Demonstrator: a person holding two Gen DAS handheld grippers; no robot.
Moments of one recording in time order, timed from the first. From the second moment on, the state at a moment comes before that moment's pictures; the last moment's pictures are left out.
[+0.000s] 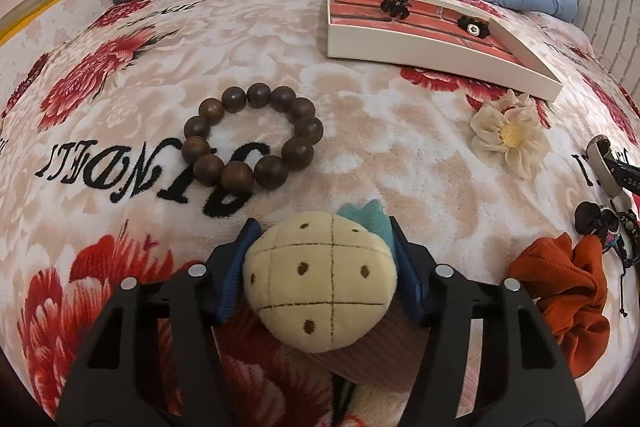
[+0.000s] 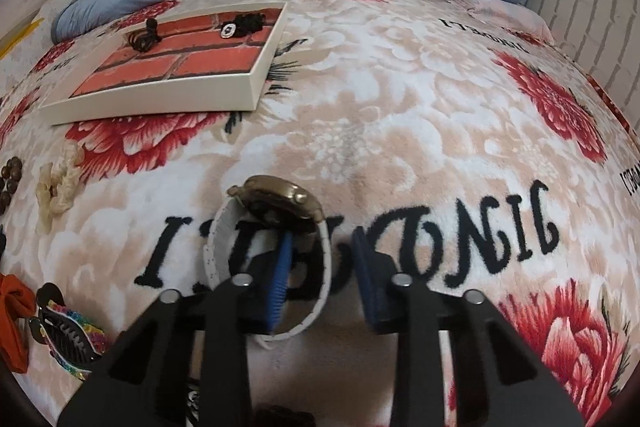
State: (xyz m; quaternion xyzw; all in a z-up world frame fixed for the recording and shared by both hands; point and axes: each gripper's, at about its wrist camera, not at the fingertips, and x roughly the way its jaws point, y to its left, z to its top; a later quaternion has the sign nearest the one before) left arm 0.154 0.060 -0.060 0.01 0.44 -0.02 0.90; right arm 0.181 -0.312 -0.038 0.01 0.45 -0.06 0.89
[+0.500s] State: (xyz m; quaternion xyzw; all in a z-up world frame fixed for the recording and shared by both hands) left arm 0.153 0.059 -0.046 0.00 0.42 -0.03 0.91; right arm 0.181 -0.311 -0.025 0.01 0.44 -0.05 0.90
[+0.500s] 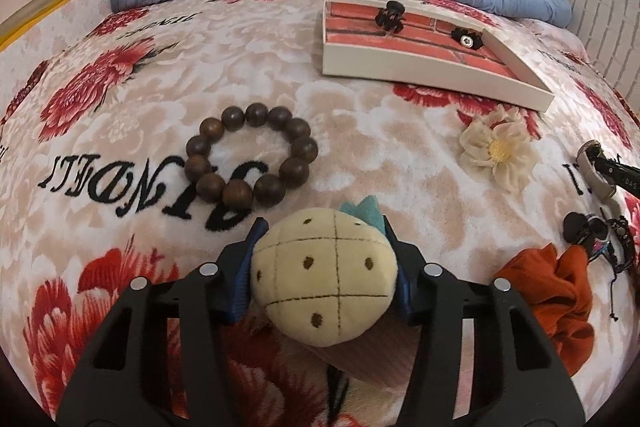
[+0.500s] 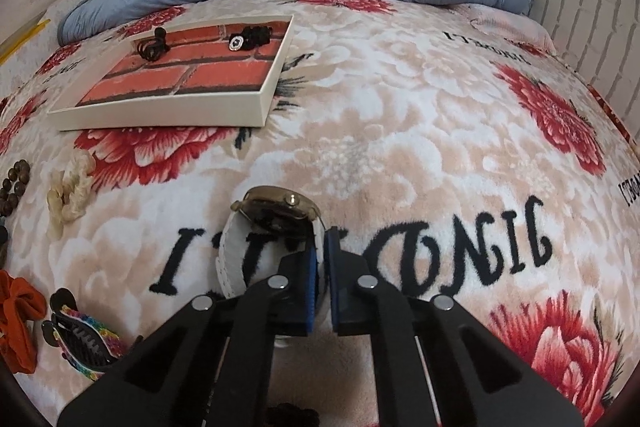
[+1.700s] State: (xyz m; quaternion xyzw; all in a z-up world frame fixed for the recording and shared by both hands) left arm 0.409 0.000 0.021 0.01 0.38 -0.05 0.92; right arm 0.367 -0.254 0.016 0.03 0.40 -0.03 0.91
